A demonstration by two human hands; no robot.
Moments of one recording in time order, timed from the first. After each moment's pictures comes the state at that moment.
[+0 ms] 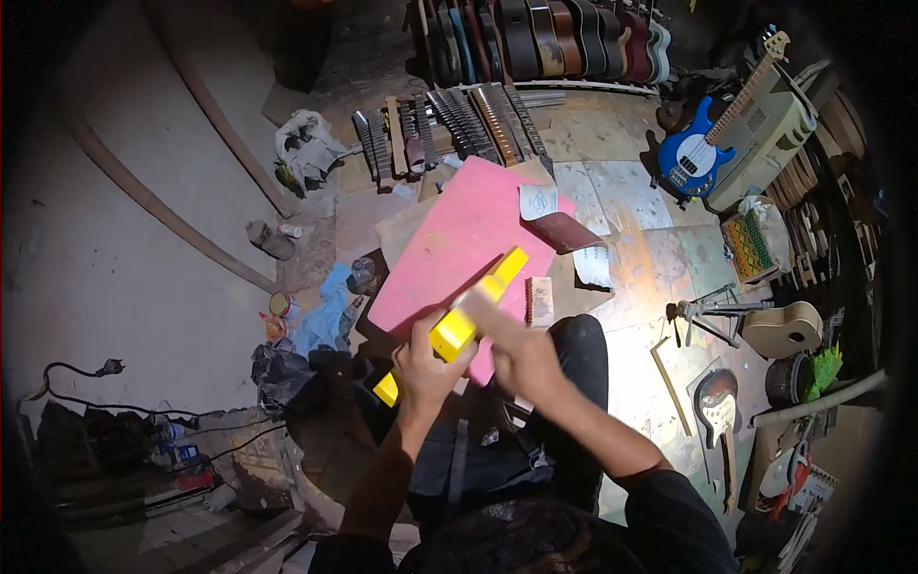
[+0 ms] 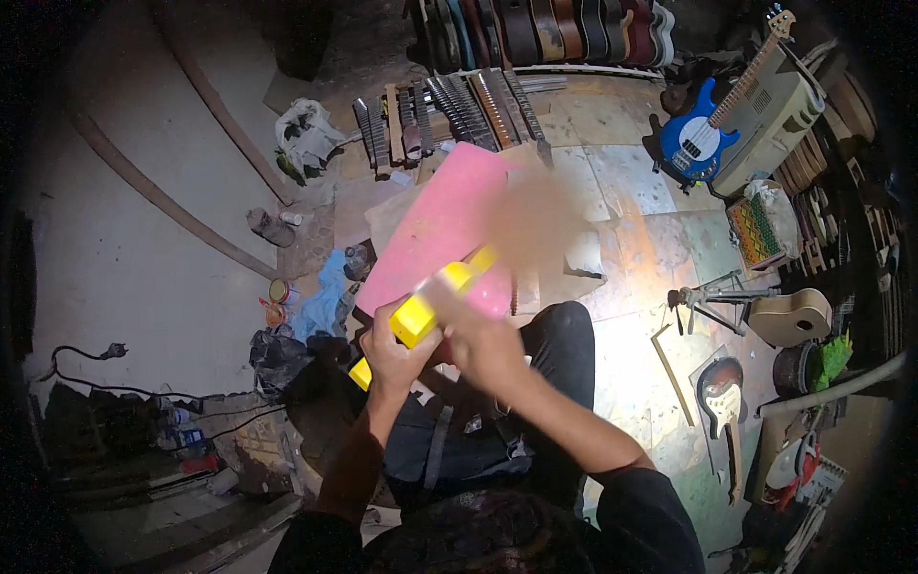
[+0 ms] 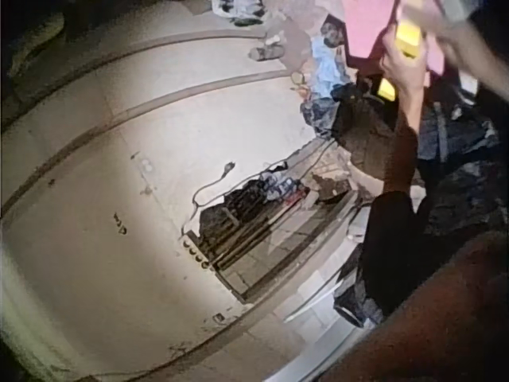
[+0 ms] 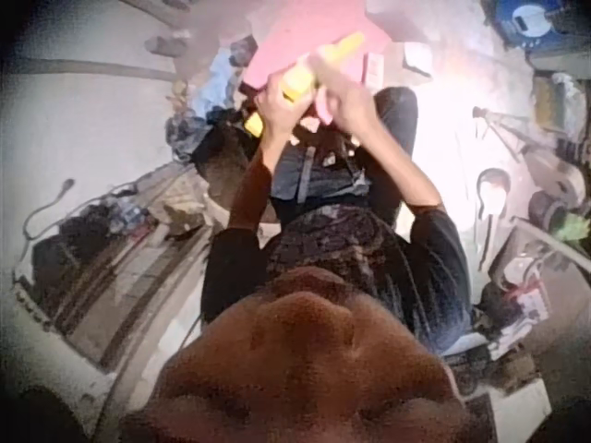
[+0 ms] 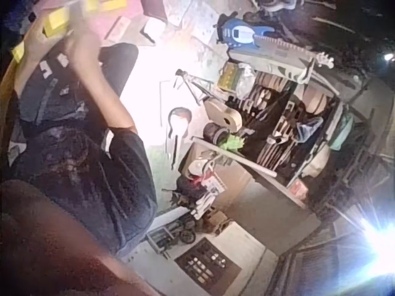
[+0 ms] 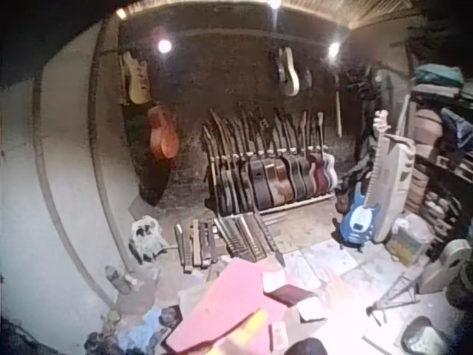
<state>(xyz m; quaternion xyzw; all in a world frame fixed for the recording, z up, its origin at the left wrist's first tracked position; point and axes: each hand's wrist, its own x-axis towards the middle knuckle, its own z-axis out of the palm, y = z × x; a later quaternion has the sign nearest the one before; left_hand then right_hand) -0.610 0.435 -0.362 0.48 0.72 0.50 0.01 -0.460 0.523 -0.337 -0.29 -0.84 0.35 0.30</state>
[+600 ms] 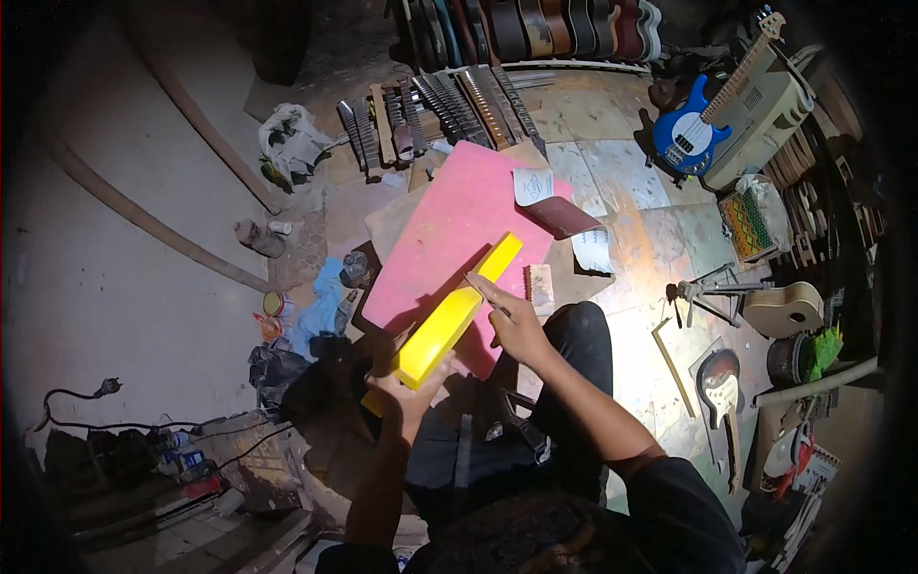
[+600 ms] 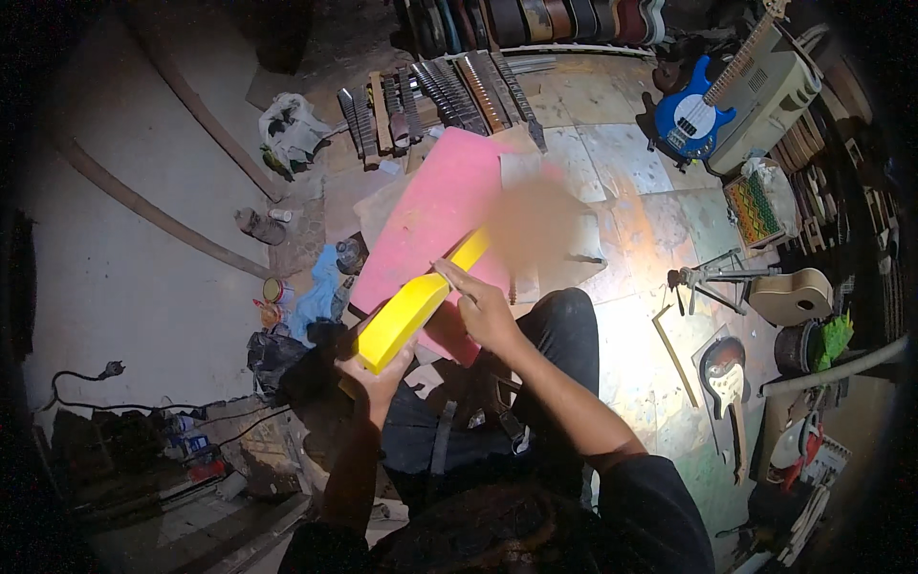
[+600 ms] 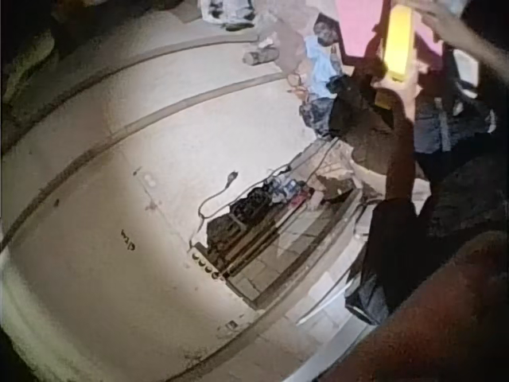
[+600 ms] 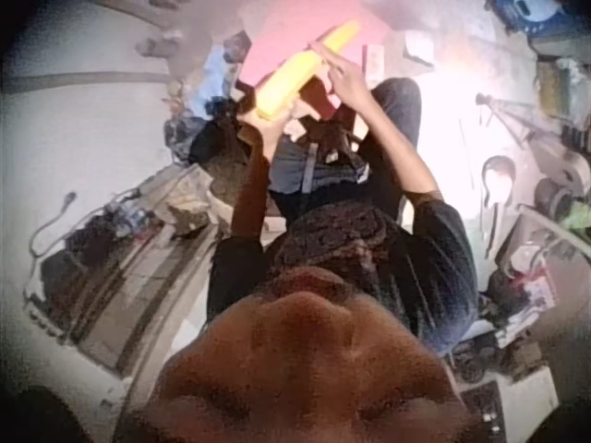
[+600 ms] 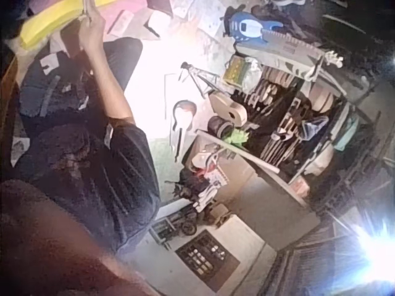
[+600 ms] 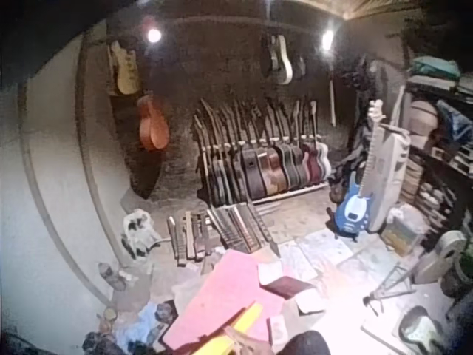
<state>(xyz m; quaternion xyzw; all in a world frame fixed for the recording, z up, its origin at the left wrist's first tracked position) -0.632 0.402 -0.378 0.46 0.69 0.56 0.09 -0.480 0.565 -0.434 -0.28 -0.75 0.54 0.27</state>
